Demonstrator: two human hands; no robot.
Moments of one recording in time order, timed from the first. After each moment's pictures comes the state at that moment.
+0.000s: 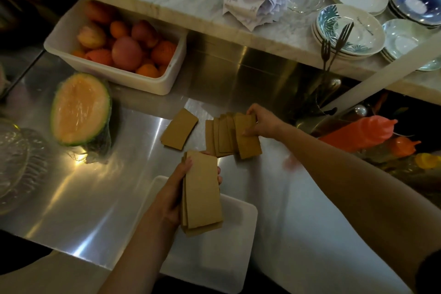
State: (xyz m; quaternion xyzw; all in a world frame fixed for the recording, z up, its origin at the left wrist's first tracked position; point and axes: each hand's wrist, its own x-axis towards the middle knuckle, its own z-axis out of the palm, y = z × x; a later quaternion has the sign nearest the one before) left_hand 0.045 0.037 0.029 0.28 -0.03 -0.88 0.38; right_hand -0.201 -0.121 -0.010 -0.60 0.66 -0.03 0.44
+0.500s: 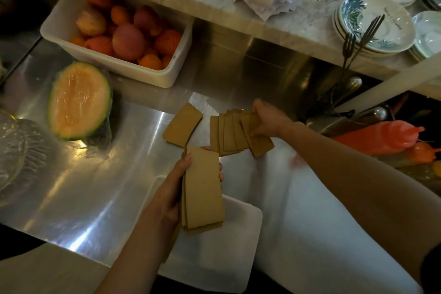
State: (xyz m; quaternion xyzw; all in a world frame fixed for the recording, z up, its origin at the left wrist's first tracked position) left_hand 0.052 0.024 0.026 0.28 -0.03 -0.87 0.40; right_hand -0.196 -0.144 -0.039 -0.72 0.63 0.10 0.28
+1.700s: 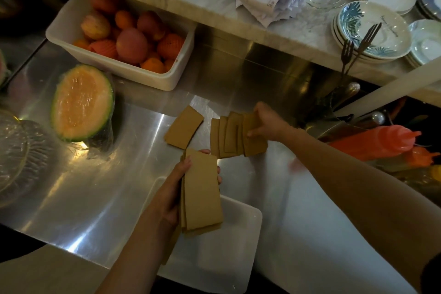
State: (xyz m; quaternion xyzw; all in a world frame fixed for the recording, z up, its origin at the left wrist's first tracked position) left_hand 0.057 0.027 0.019 0.31 -0.04 -0.86 0.40; right_hand -0.191 -0.138 -0.029 -0.67 0.65 0.02 0.36
